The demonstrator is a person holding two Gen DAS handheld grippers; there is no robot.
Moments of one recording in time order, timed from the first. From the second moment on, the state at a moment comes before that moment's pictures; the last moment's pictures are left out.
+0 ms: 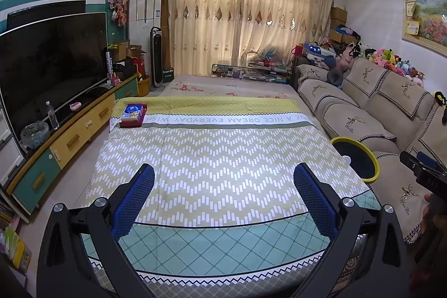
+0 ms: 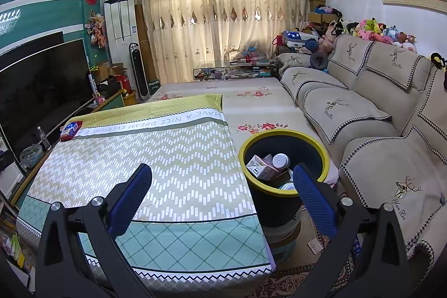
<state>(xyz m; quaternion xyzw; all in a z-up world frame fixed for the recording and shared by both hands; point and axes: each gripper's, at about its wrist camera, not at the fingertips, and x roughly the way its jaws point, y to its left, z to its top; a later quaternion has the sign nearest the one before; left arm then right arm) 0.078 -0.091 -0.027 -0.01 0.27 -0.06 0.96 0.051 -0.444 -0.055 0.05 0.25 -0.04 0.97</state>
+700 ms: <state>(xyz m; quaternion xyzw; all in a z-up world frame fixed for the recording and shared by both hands) 0.083 -0.092 -0.032 -0.01 0.28 -0.07 0.96 0.052 -0.442 -0.055 0.05 0.25 -0.04 0.97</state>
